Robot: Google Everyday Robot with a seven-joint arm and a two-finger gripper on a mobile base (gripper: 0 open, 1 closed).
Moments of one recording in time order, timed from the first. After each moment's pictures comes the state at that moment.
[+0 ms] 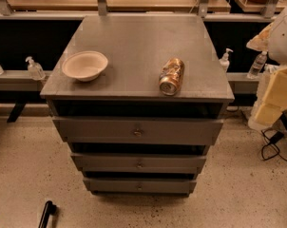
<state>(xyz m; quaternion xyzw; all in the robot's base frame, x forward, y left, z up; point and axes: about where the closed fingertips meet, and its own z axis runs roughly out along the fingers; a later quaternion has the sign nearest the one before) 0.438 -0.214 0.988 -0.60 0.78 -0.05 0.18</state>
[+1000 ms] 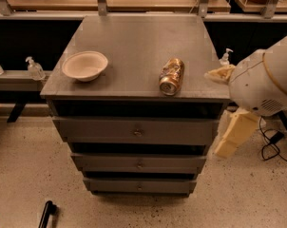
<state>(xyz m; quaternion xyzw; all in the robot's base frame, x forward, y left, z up) 0.426 -0.144 0.922 -0.64 0.71 0.06 0.27</state>
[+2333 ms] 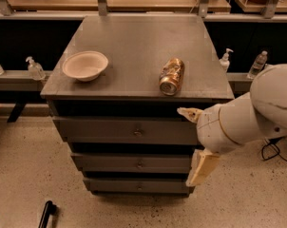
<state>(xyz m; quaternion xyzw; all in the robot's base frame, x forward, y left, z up) 0.435 -0.112 0.801 -0.70 0.65 0.05 0.28</state>
